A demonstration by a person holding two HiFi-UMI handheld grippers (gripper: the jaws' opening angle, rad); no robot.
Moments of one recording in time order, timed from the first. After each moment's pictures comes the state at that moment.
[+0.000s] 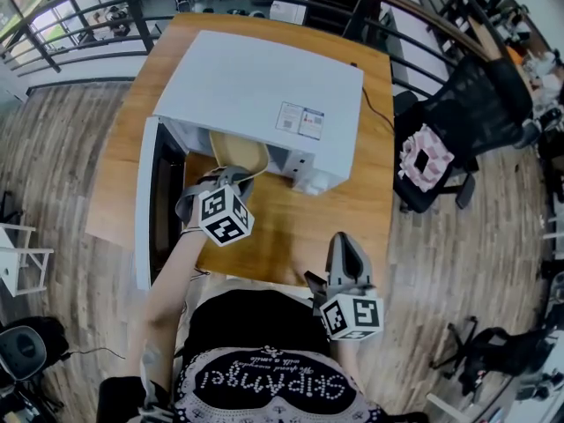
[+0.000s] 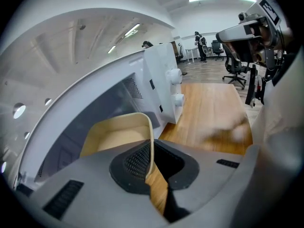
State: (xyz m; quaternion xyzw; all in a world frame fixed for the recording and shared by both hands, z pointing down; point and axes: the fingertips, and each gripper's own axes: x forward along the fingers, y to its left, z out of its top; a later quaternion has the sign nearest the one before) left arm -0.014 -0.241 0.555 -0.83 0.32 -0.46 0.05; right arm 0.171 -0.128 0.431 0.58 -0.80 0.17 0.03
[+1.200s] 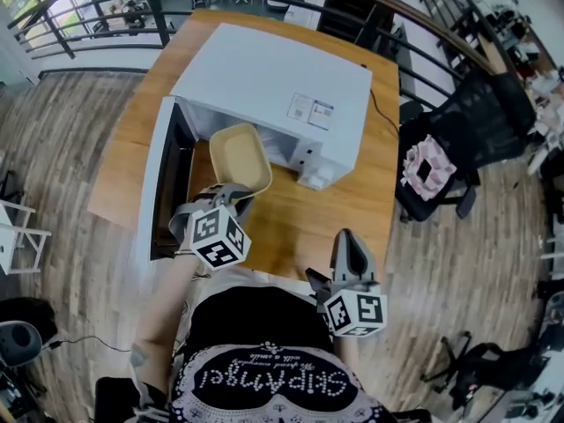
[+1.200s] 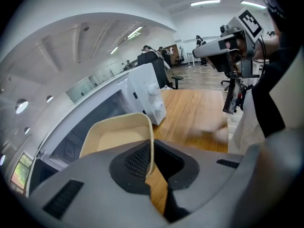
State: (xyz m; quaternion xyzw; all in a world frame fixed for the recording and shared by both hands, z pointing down) left arm -0.011 -0.157 0.522 -0.83 0.33 -0.45 0.04; right arm 0.177 -0.111 0.426 0.55 -0.82 0.15 0.04
